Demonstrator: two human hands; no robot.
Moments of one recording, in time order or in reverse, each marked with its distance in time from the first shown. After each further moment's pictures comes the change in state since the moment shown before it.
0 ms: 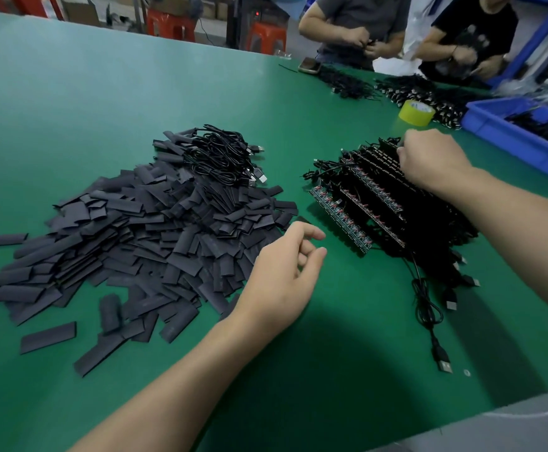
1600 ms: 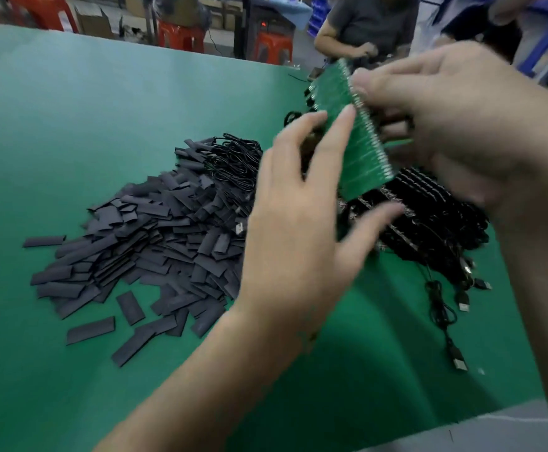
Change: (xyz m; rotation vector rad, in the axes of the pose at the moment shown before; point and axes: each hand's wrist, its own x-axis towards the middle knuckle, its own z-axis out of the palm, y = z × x) left_hand -0.016 0.105 -0.051 0.397 0.395 0.393; right_hand -0.135 -0.124 -0.151 1.326 -0.133 -0.182
